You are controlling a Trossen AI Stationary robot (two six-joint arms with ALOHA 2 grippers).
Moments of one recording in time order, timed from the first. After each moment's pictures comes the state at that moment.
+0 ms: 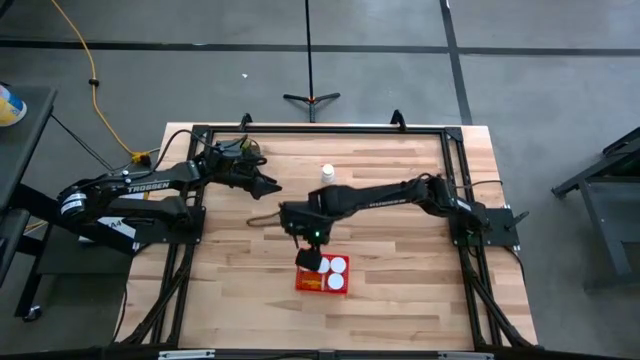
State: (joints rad) left arm 0.51 0.99 0.44 0.02 0.40 -0.61; right arm 0.10 2.27 2.17 -1.12 -0.38 0.46
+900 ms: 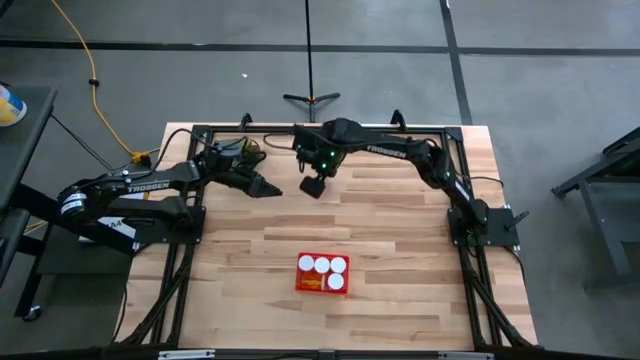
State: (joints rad) left arm 0.51 0.99 0.44 0.08 0.60 -0.80; right arm -0.26 2.27 2.27 -1.31 -0.21 0.28
